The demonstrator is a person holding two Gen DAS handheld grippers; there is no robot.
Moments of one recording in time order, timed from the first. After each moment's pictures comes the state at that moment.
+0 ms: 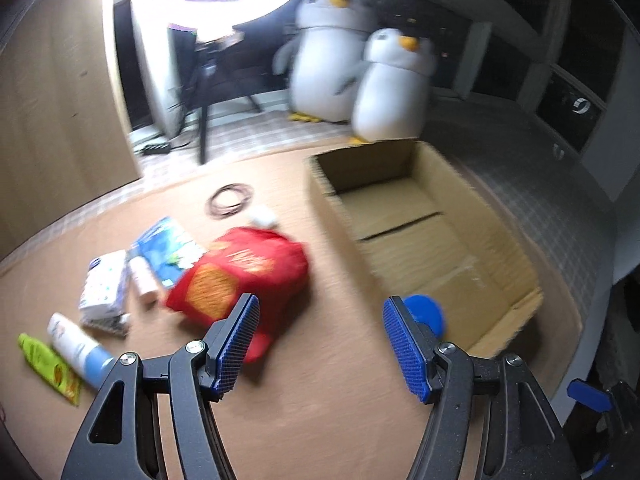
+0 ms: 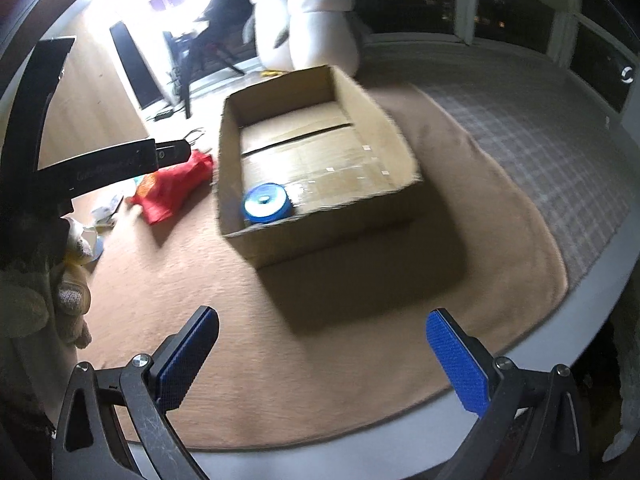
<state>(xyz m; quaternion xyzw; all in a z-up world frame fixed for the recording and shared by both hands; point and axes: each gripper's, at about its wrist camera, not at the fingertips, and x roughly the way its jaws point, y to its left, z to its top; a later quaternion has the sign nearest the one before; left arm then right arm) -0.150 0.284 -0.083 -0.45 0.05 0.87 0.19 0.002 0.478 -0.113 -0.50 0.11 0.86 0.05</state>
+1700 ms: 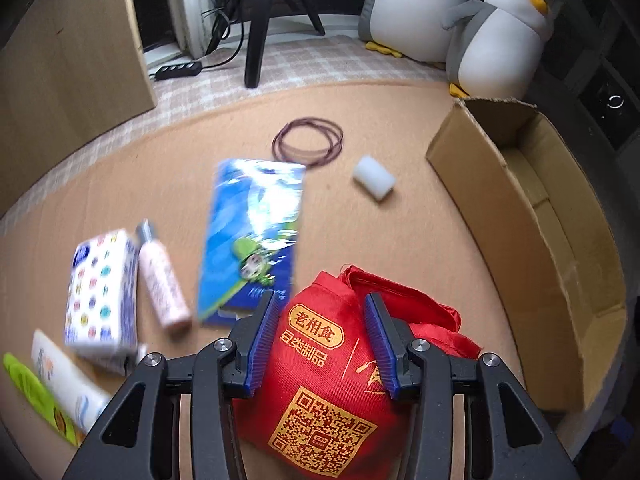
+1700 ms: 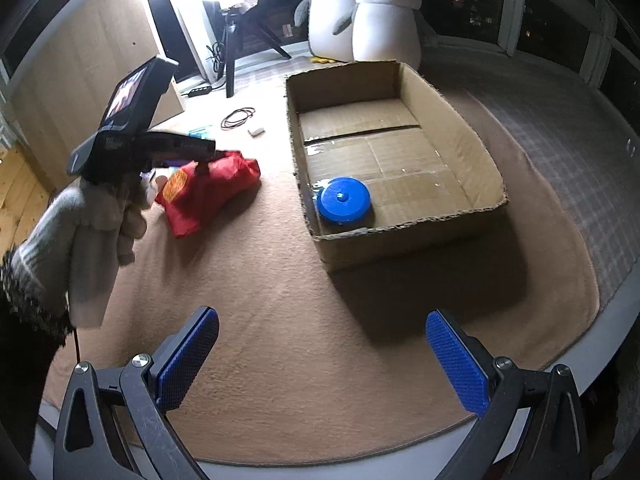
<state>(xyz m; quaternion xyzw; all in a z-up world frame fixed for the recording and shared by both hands) -0.246 0.240 -0.162 -0.55 0.04 0.82 0.16 -0.023 0.426 -0.114 -0.51 0.08 0.85 0.02</state>
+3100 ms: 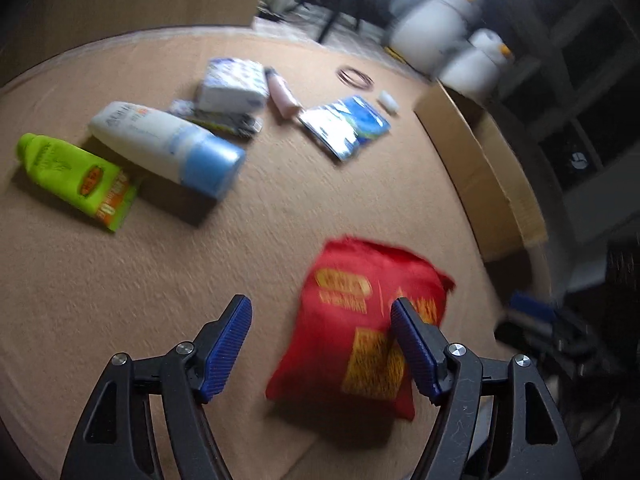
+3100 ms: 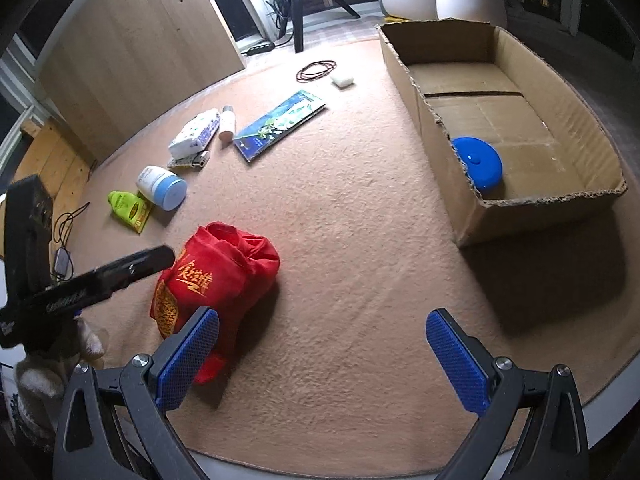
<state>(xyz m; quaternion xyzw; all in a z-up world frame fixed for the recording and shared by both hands) -0.091 0.098 -0.152 -0.56 -0.10 0.79 0.21 -0.038 0.363 -0.143 -0.55 0.12 0.82 -0.08</state>
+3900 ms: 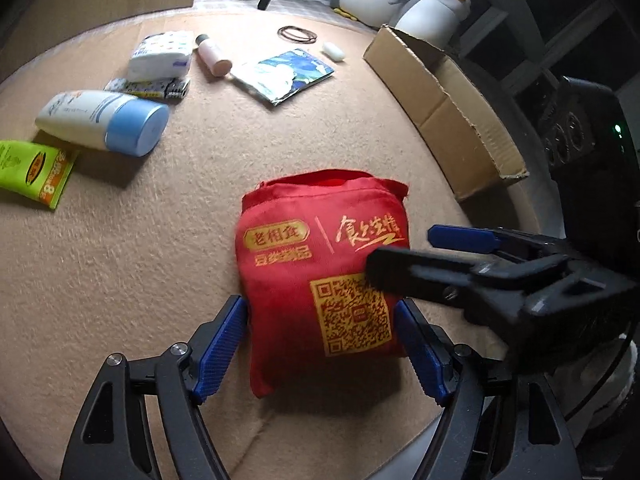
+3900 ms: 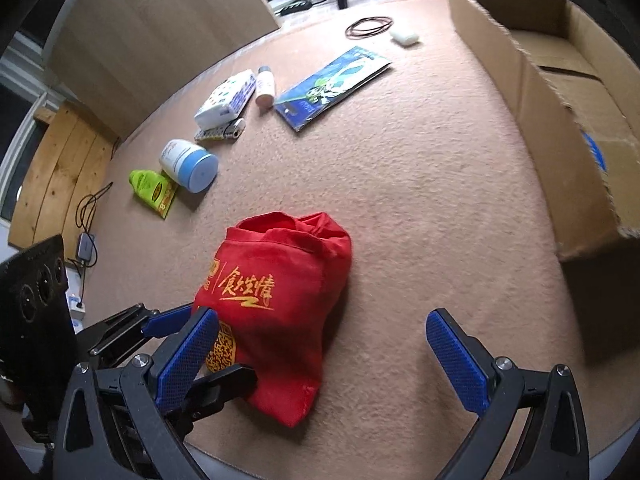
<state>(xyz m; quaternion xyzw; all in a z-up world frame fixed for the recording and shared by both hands) -0.059 0.134 -0.163 -0.57 -0.06 0.78 0.26 -0.076 0.321 -0.173 -0.60 0.13 0.77 -0.15</state>
